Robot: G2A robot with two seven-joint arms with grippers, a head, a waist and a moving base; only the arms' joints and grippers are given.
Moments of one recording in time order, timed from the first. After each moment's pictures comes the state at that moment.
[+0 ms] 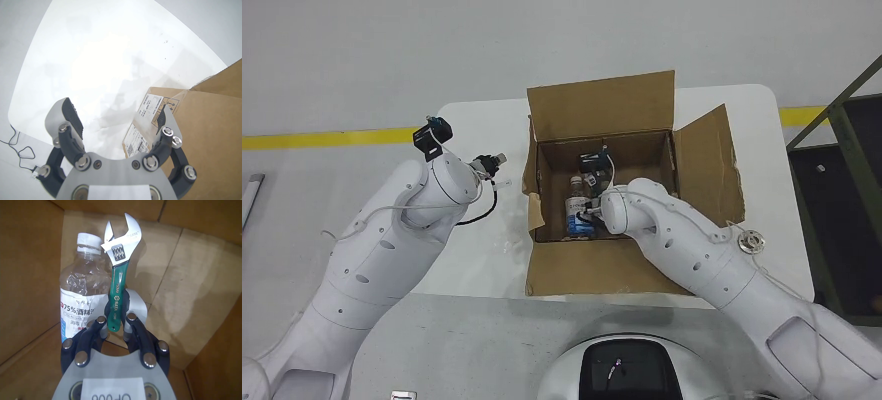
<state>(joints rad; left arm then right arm) 0.24 -0.88 -0.59 -1.53 0.29 0.98 -0.84 -0.50 -1.50 0.74 -1.12 -0.82 0.51 0.97</state>
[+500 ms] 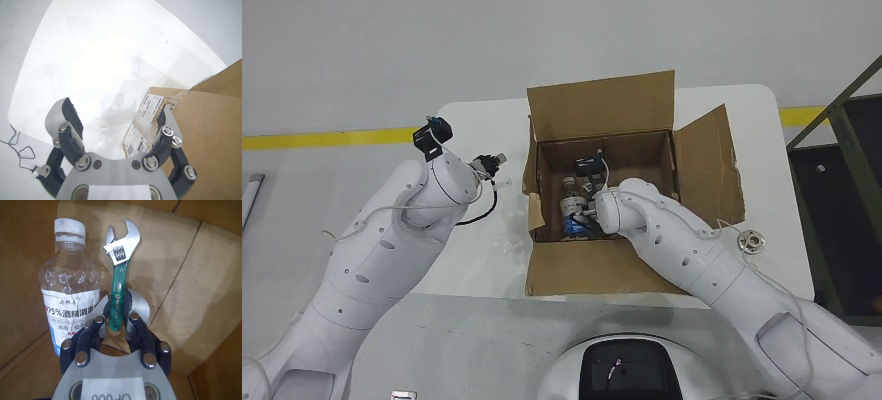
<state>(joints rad) 0.24 -0.88 -0.59 -1.53 0.29 0.98 -0.84 -0.48 -1.53 0.73 -1.03 -0.82 0.49 0.96</state>
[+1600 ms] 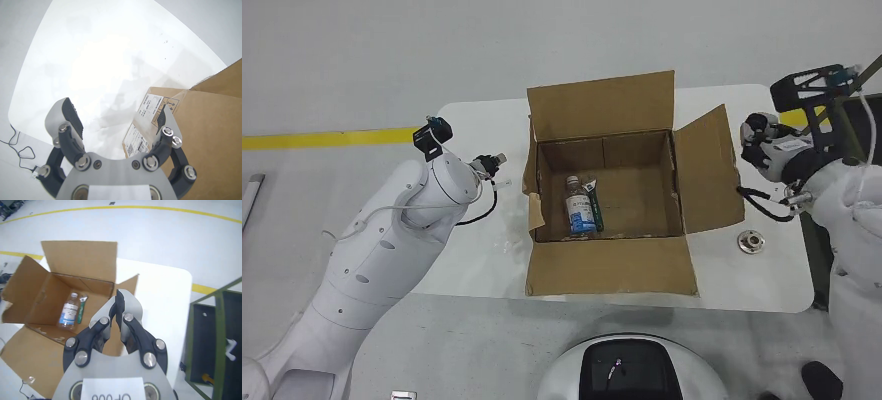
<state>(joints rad) 0.24 -0.88 -0.59 -1.53 0.29 0.98 -0.84 -1.04 -1.31 1.68 -2.20 -1.15 0.02 1.23</state>
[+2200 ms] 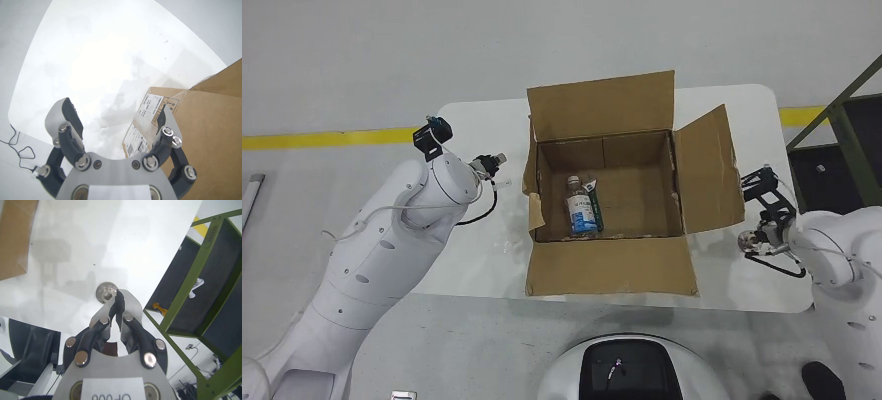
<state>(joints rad) 0.24 -0.88 -0.59 -1.53 0.29 0.98 -0.84 -1.16 -1.27 1.61 -1.95 -1.38 -0.26 1.54</state>
